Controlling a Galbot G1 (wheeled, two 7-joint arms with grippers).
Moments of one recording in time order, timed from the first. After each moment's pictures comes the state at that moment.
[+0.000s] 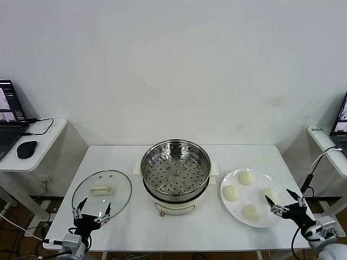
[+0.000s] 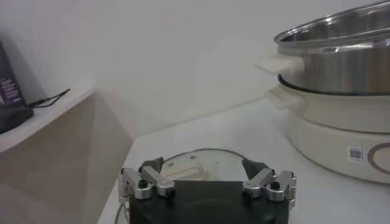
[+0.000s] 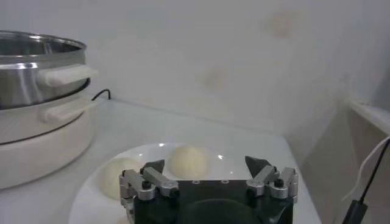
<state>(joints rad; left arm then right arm) 1.62 -1.32 -0.70 -2.01 0.02 0.18 0.09 -1.53 0.89 0.82 1.81 0.44 -0.15 -0.26</state>
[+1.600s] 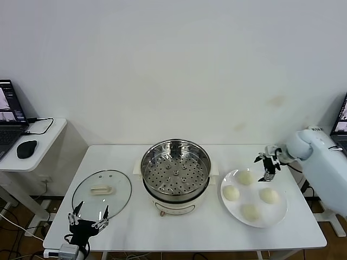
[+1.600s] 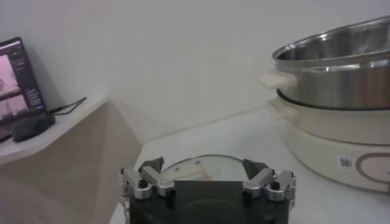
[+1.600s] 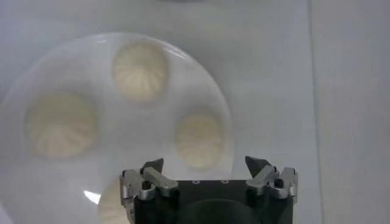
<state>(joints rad) 1.70 -1.41 -0.73 -2.09 0.08 0.16 0.10 -0.21 0.82 -0.25 1.06 -0.45 -0.05 -1.24</state>
